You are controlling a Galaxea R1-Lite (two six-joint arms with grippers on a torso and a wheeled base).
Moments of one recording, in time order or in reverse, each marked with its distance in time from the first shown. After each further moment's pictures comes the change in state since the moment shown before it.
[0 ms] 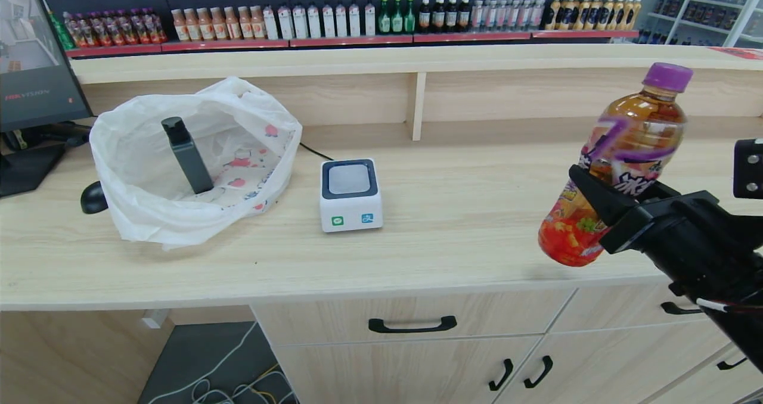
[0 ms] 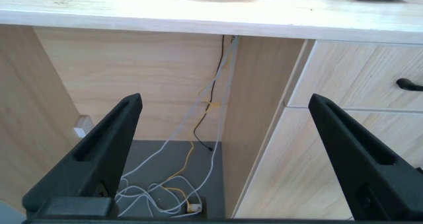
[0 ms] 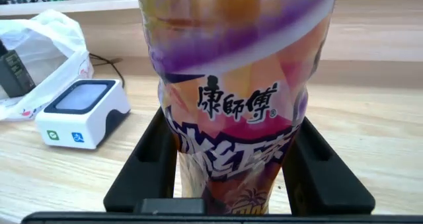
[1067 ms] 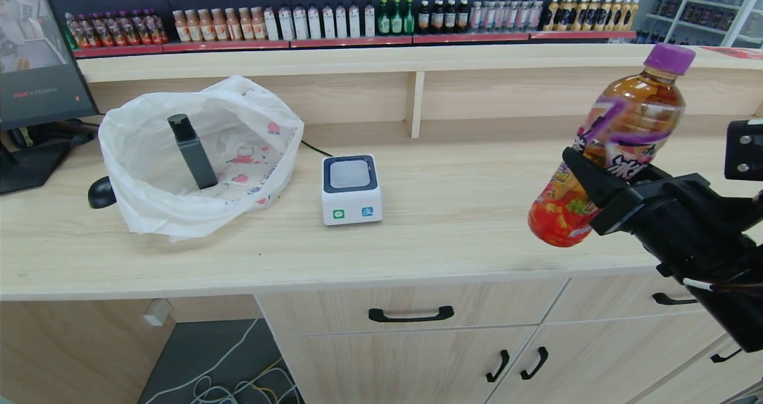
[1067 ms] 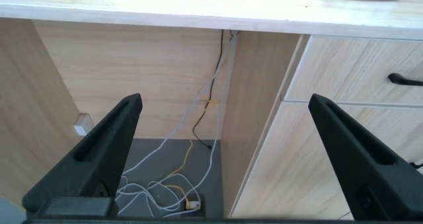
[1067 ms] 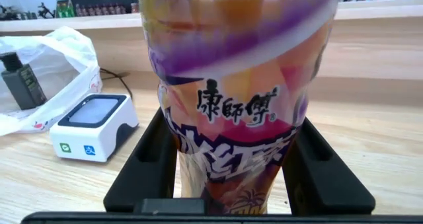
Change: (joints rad) left arm 0.000 0.000 0.000 0.000 0.000 -0.003; right arm -0.003 0.037 -0.067 -0.004 0.004 -0.006
